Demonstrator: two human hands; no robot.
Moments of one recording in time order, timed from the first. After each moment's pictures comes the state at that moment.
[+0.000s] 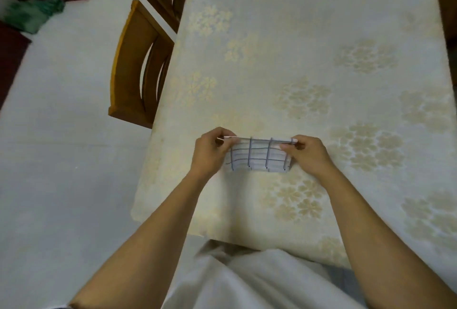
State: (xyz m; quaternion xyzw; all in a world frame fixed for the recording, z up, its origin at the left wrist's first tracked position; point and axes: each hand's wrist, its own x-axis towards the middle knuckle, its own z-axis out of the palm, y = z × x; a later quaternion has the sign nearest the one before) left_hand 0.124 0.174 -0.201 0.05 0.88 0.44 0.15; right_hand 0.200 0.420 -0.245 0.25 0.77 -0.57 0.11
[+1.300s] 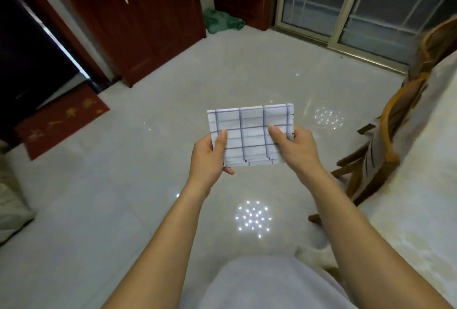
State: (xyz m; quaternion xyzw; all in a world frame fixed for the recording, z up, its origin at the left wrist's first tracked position) left_hand 0.140 -0.450 -0.081 -0.24 0.72 0.64 -0.11; right_hand 0.053 -0.275 -0.094 -0.06 0.77 -0.63 0.09
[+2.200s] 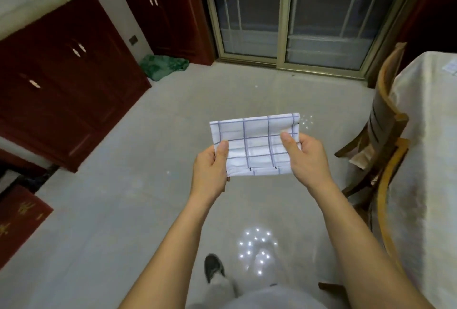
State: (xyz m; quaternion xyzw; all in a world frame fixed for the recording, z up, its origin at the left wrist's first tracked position) left_hand -0.299 -0.418 -0.059 -0.12 0.81 0.57 -0.05; right_hand -0.329 -0.220 -0.079 0.04 0.79 -0.61 -0.06
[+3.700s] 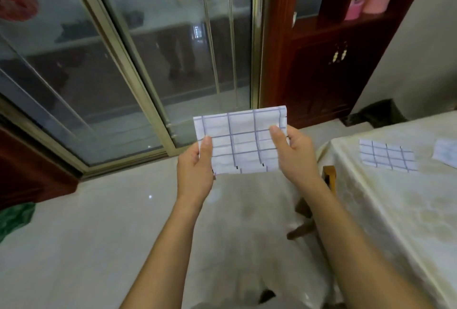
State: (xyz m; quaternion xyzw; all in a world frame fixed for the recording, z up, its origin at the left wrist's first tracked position) left_hand -1.030 -0.129 -0.021 0.16 0.74 0.64 0.09; right_hand -0.943 0.048 -0.037 0.22 0.77 -0.51 -0.33
